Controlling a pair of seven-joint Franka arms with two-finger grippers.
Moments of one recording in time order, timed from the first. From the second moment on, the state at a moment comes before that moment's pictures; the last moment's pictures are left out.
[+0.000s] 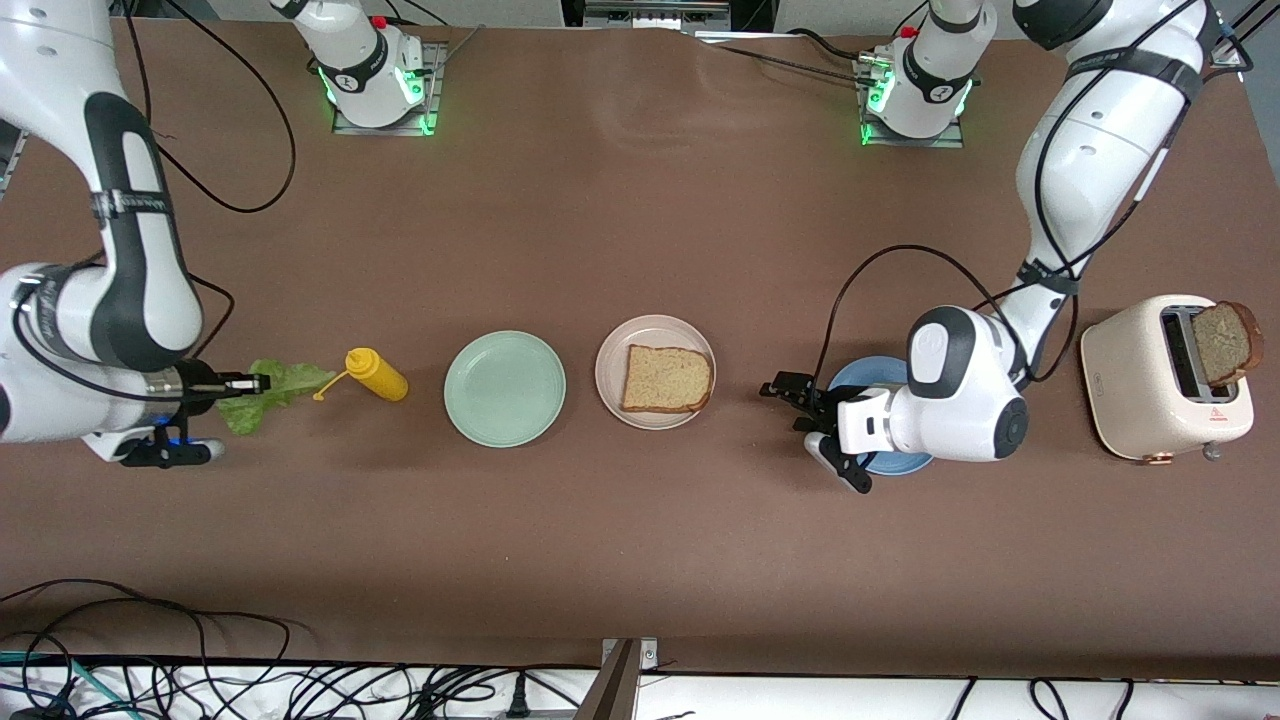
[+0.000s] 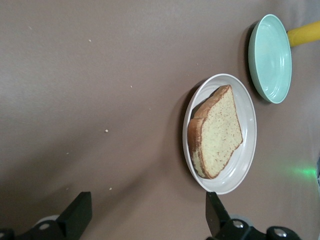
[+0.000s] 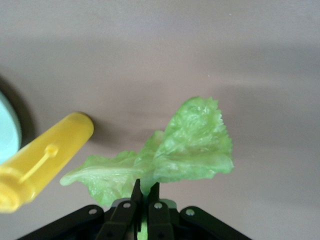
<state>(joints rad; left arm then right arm) 0.13 0.81 -0.48 -1.49 -0.36 2.09 0.52 -0.09 0.58 0.01 -1.44 0.07 1.69 -0.15</state>
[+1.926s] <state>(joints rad) 0.07 0.15 -0.17 -1.57 0.11 1.81 0.10 0.26 0.58 0.38 -1.30 0.01 1.86 0.80</state>
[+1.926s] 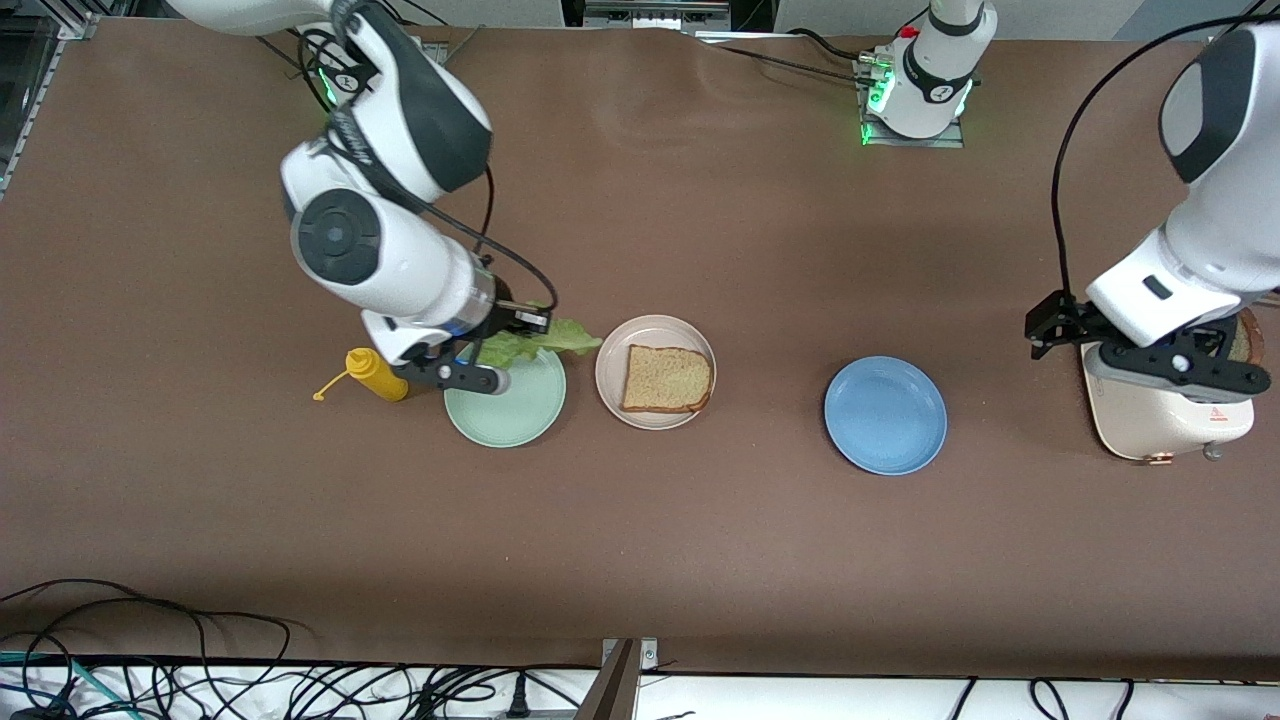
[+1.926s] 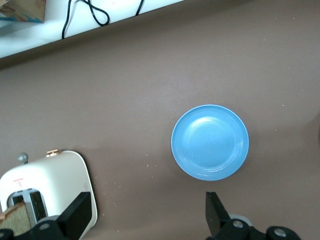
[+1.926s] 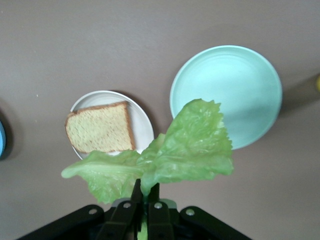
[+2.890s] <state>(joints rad) 0.04 0.01 -0.10 -1.71 0.04 1.81 0.10 0.49 0.82 0.35 -1.31 -0.11 2.24 1.07</state>
